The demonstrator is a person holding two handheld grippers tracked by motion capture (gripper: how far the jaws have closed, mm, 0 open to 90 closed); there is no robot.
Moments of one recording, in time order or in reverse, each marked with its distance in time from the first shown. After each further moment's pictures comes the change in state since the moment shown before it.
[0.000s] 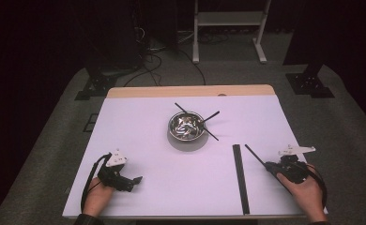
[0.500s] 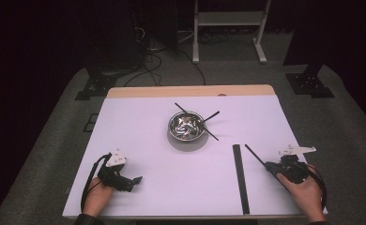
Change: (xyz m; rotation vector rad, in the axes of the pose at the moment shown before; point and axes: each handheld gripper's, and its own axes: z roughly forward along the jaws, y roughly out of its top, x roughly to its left) left arm 0.000 0.000 0.000 0.000 0.000 0.000; right arm 0.000 0.000 0.000 -0.003 0.000 0.019
